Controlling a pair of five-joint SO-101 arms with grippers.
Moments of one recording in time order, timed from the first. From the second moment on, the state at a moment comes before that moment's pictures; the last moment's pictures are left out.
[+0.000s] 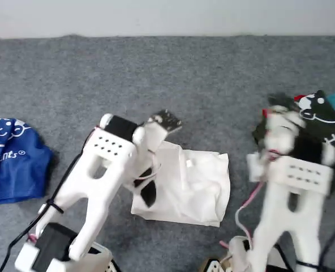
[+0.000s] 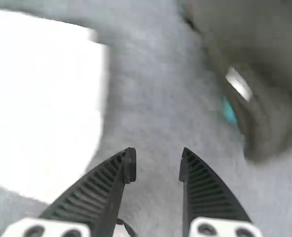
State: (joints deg) left arm 21.6 -9.3 23.6 99.0 -13.8; right arm 4.5 -31.8 25.0 91.3 18.7
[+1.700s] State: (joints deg) left arm -4.7 -9.8 28.2 98.9 -17.4; right arm -34.9 -31.8 55.2 60.8 21.8
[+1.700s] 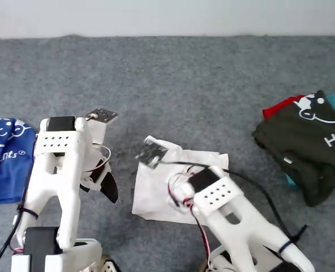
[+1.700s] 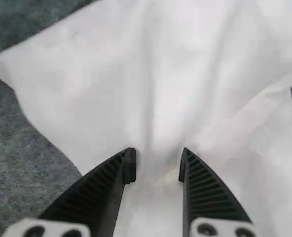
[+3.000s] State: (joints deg) left arm 16.2 -9.8 20.7 89.0 -2.8; right arm -30.4 -31.8 55.7 60.5 25.2
